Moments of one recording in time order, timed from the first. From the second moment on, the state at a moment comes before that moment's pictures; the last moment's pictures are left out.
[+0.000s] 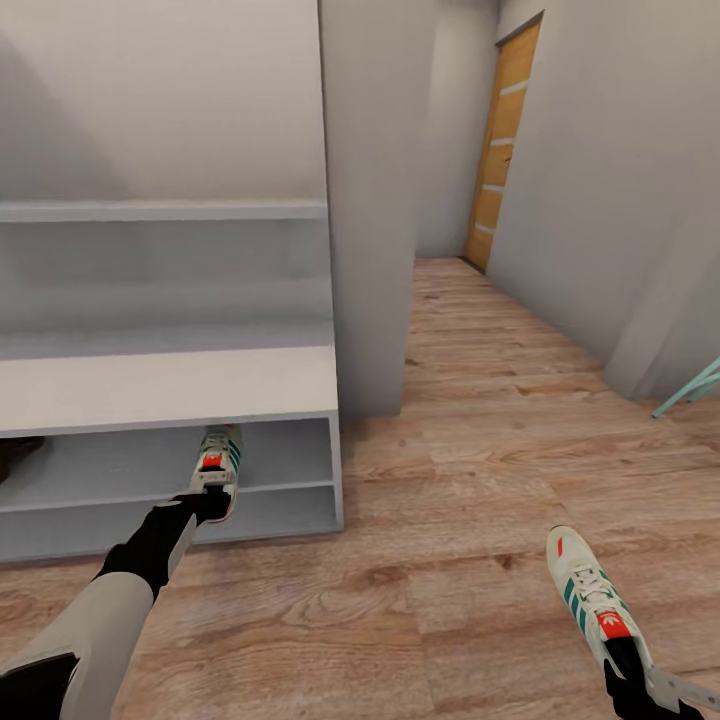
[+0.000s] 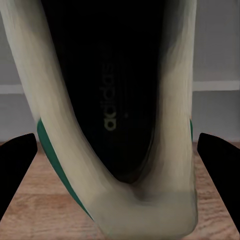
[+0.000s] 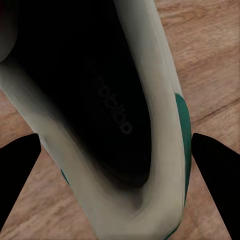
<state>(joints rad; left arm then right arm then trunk) -0.80 0.09 0.22 -0.53 -0.18 0.31 -0.06 -0.20 -0.23 -0.34 -0.55 -0.10 -0.26 0.01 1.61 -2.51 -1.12</state>
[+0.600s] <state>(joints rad) -0.80 0.09 0.22 -0.53 -0.18 0.31 -0.06 -0.20 -0.23 -0.34 -0.55 -0.10 -0.26 0.01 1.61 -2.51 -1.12</state>
